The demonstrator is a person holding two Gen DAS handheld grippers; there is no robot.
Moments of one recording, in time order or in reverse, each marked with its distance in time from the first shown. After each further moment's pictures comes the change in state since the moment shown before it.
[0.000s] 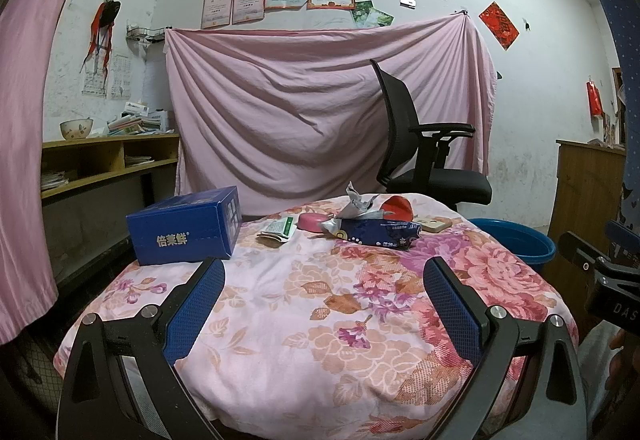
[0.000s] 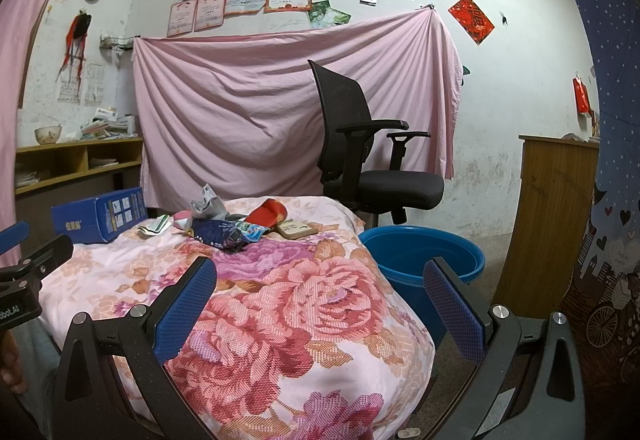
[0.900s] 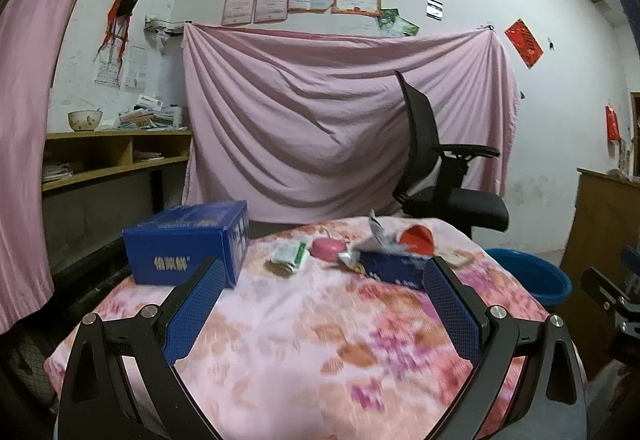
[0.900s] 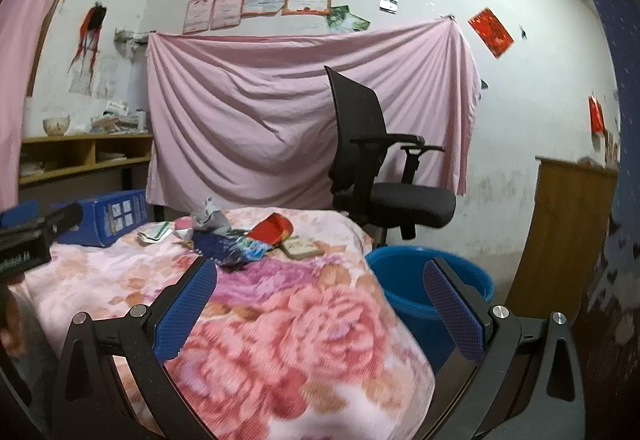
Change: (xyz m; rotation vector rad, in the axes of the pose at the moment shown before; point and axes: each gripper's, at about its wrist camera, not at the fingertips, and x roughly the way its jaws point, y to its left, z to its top) left arm 0.040 0.021 0.034 -0.081 -0.025 0.046; right arm 0.030 0.003 0.022 -0.084 -0.021 0.039
